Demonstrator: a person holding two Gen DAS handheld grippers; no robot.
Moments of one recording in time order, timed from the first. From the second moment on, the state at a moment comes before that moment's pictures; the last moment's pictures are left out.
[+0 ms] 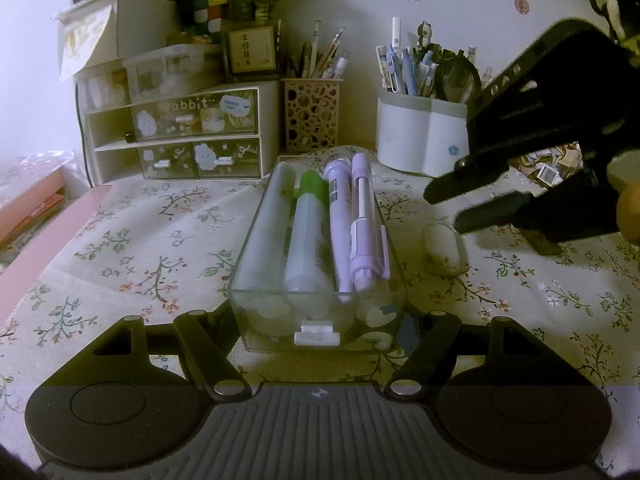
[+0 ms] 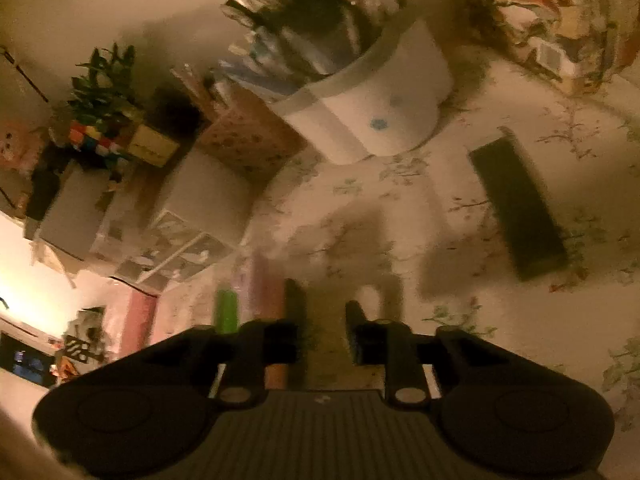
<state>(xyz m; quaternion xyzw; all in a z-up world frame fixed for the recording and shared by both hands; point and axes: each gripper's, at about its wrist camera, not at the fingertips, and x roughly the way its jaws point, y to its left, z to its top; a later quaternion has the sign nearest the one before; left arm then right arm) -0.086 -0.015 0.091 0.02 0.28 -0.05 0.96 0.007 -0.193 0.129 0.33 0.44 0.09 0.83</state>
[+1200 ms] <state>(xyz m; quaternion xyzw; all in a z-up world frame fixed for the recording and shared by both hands) -0.086 -0.014 0.092 0.02 0.28 -0.06 0.96 -0.013 -0.229 0.114 0.06 0.39 0.00 0.92</state>
